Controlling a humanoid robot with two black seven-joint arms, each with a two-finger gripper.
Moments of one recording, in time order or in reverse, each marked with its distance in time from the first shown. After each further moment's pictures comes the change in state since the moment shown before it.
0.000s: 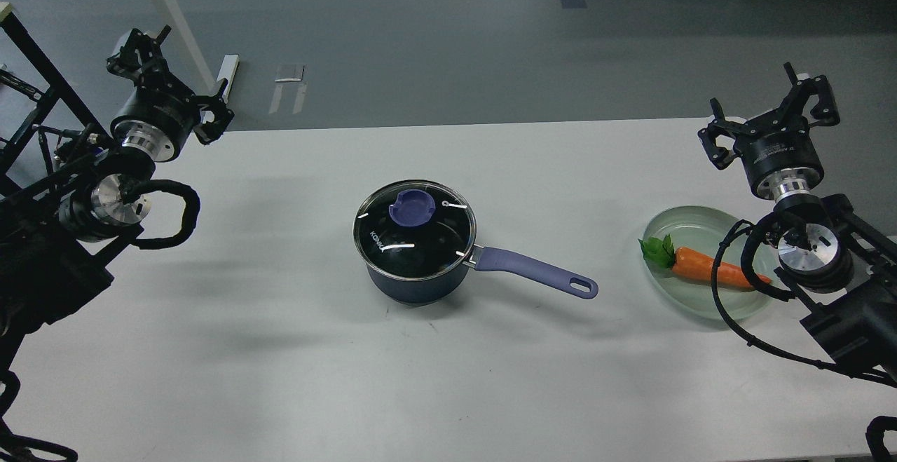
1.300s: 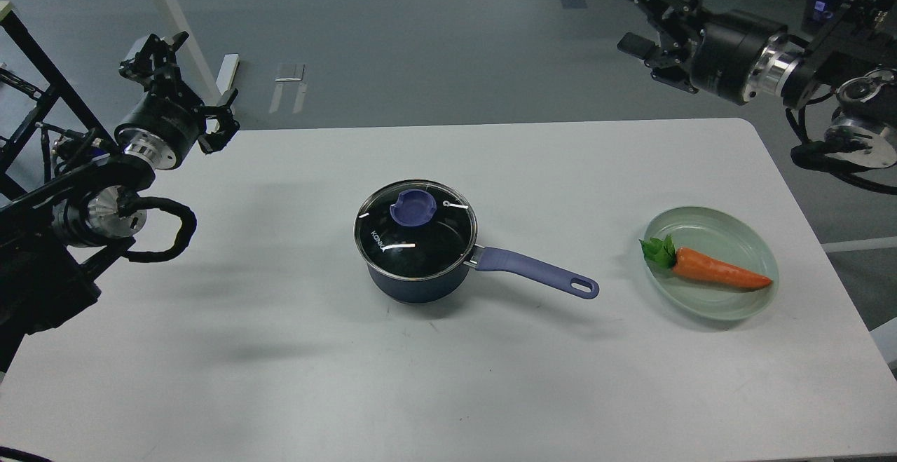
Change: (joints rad) left arm 0.022 0.042 0.011 -0.062 0.116 -0.004 -0.007; right arm 1.005 -0.353 -1.297 0.538 -0.543 -0.164 0.000
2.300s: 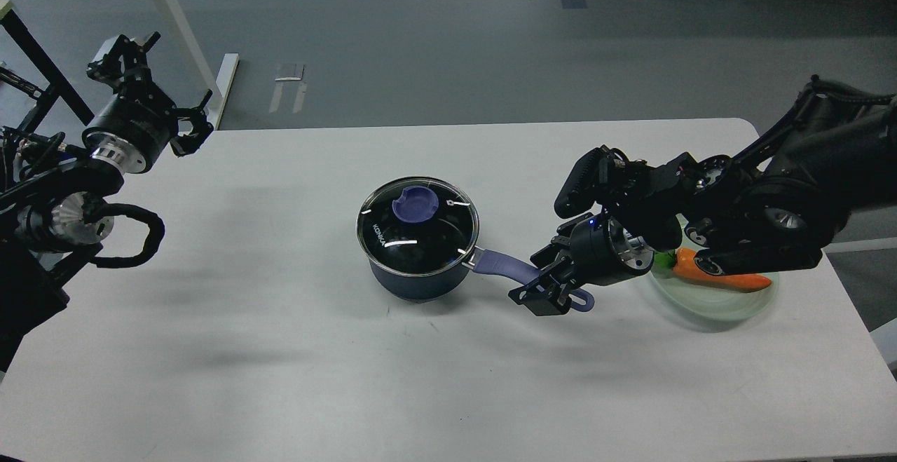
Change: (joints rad) left arm 0.019 0.061 0.006 0.015 0.002 -0.068 0.000; right arm 0.201 0.595 -0.695 0.117 -0.640 -0.280 -0.009
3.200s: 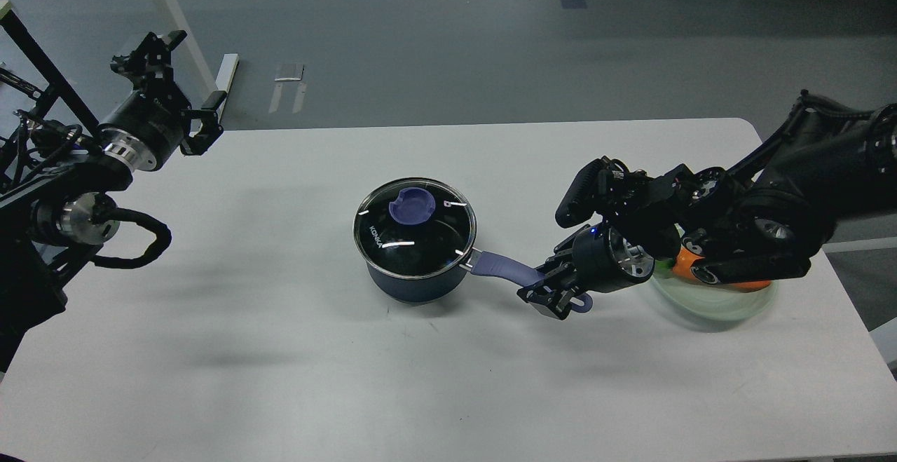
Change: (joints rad) left arm -0.024 -0.011 0.001 -0.028 0.341 0.033 0.002; right arm -0.045 0.019 -0.012 -0.023 0.001 0.000 -0.013
